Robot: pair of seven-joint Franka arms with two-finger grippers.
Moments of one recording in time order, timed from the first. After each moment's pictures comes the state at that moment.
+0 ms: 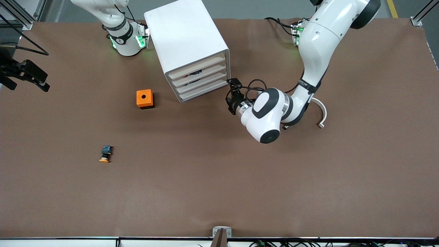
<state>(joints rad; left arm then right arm) -0.44 0.79 -0.23 -1.41 -0.76 1.55 -2.20 -0.05 -0.08 0.06 -1.57 -0.03 1.62 0.08</state>
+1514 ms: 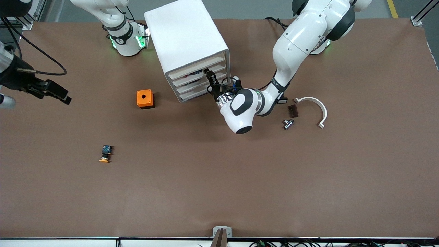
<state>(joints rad) -0.56 0.93 -0.23 -1.41 -1.01 1.53 -2.44 -0.01 0.02 0.07 -1.57 0.08 1.62 0.35</state>
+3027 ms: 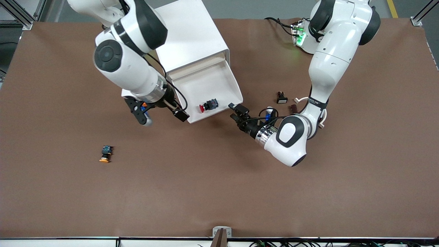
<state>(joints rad) -0.31 0.93 -0.12 -1.27 -1.02 1.50 -2.33 0.44 0.30 0.15 -1.57 0.20 1.94 1.43</state>
